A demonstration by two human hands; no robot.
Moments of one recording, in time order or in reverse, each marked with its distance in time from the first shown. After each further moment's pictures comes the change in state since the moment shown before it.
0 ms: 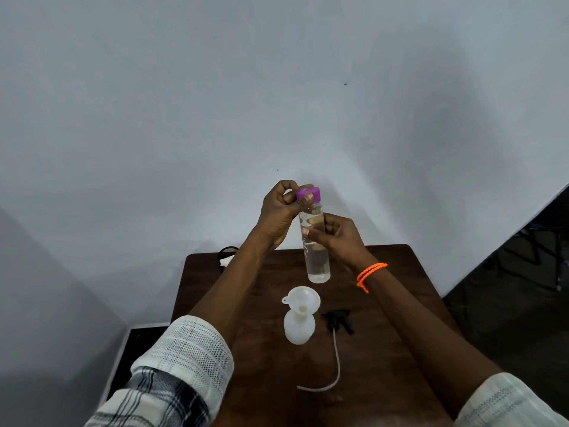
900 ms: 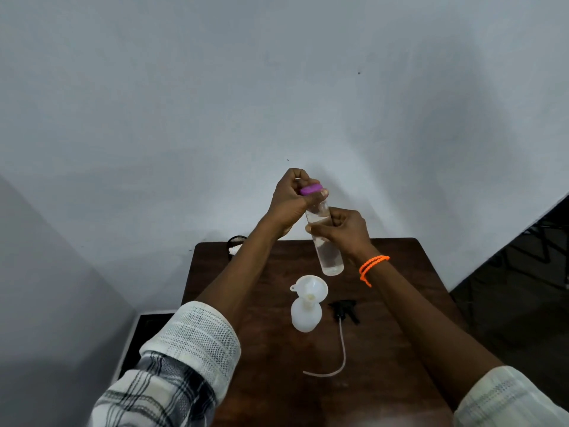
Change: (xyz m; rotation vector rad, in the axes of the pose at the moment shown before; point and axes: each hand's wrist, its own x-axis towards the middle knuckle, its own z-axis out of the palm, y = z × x) left_hand -0.006 0.005 -0.003 0.304 0.067 0.000; right_hand -0.011 -0.006 0.011 -0.146 0.084 0.067
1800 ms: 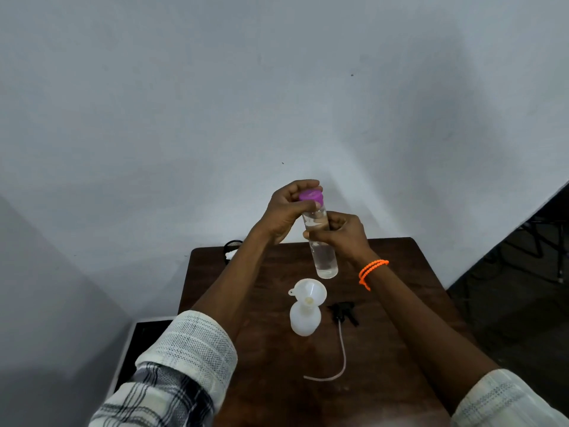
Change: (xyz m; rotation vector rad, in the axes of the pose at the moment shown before) left_hand 0.001 -0.015 -0.010 -0.147 -0.189 -0.043; right_hand -0.002 0.003 0.000 0.017 0.019 0.010
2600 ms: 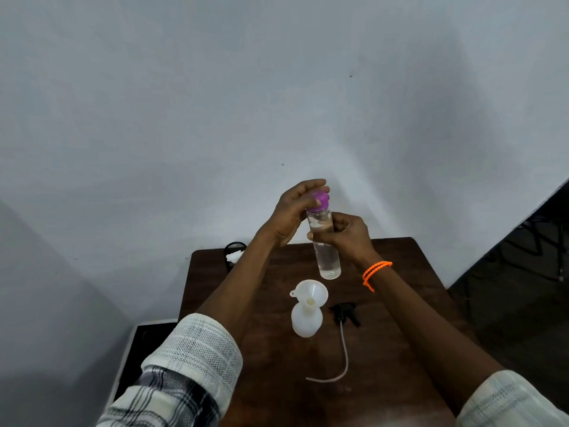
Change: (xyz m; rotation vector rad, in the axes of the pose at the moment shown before) left_hand 0.008 -0.004 0.007 -0.027 -0.042 -0.028; right_hand 0.003 0.006 -0.004 -0.025 0.023 -0.023
